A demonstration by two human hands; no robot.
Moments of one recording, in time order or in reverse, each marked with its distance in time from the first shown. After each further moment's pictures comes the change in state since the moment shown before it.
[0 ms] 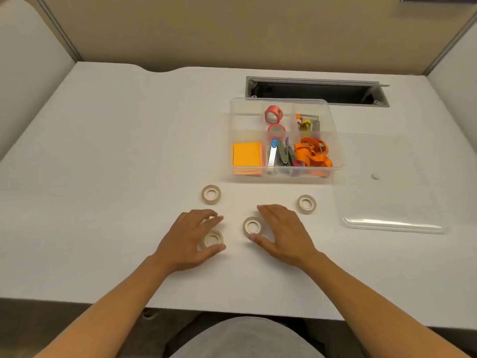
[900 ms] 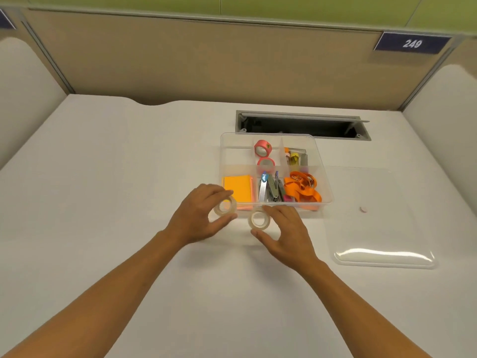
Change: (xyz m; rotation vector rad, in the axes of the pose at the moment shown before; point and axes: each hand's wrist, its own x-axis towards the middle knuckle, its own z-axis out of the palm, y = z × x) left_hand 0.128 0.003 -0.051 -0.046 0.298 0.143; right_hand 0.048 0.006 -0.053 0.152 0.352 0.057
